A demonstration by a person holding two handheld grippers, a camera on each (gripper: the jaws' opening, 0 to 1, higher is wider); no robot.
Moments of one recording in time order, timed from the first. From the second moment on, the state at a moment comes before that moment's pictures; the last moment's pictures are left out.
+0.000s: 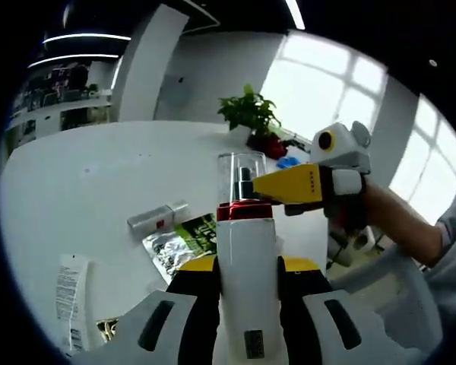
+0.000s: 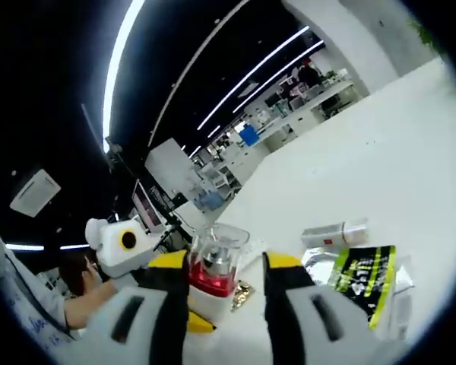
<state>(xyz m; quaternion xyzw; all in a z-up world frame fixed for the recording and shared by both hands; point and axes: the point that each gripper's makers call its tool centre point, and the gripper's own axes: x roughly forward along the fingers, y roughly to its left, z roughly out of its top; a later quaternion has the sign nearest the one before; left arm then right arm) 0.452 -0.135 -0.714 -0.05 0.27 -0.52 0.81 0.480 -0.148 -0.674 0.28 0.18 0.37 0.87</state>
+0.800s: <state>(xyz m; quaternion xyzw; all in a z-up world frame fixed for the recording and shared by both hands) 0.442 -0.152 -0.726 -0.03 0.27 -0.54 0.79 0.473 -0.145 -0.672 0.25 0.16 0.38 0.88</state>
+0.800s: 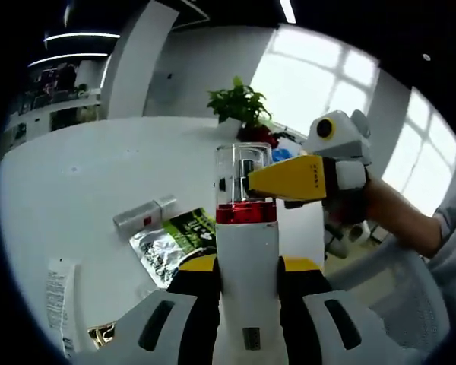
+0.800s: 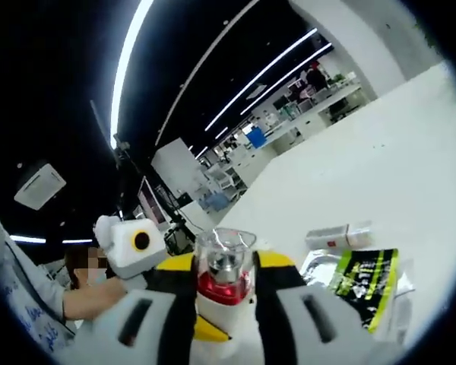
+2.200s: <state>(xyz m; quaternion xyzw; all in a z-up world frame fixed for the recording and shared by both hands) 0.448 -0.179 -0.745 0.07 0.23 -0.57 0.78 0.462 -0.156 -0.675 -0.01 0.13 0.35 0.93</state>
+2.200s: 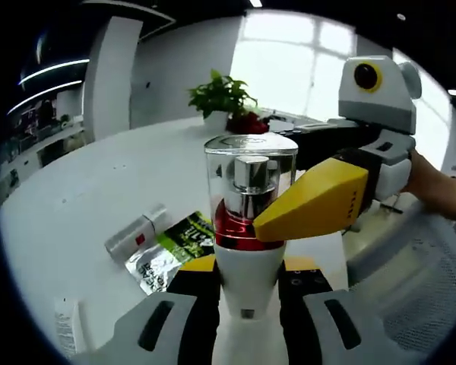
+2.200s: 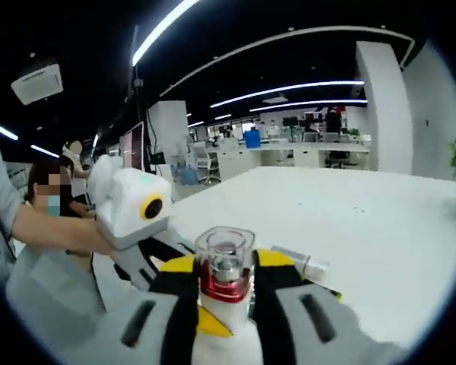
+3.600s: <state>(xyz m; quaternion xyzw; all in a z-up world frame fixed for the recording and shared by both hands) 0.438 -0.188 -0.752 0.13 0.16 -0.67 0.71 0.447 -0.156 -0.670 -0.03 0.12 0.40 0.91</state>
